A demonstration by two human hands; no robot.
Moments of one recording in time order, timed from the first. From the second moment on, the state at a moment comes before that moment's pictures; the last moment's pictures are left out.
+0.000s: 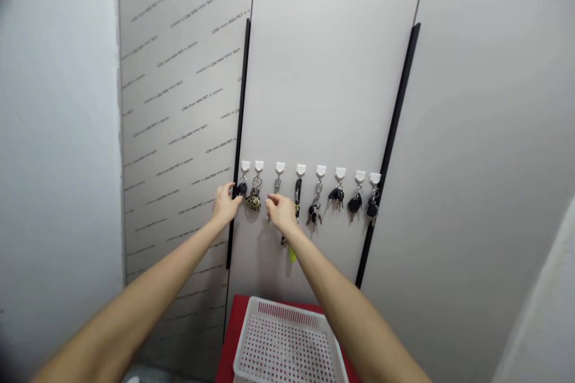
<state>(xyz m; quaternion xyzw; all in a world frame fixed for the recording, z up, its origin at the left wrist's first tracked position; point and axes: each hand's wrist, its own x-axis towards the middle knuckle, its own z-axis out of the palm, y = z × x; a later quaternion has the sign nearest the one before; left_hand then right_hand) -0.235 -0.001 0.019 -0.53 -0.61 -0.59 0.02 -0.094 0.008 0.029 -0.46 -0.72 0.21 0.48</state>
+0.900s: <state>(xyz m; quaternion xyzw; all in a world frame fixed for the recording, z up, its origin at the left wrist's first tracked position) -0.246 0.013 0.070 -0.57 -0.59 -0.57 -0.01 -0.136 0.026 0.083 -0.46 -0.71 0.05 0.53</state>
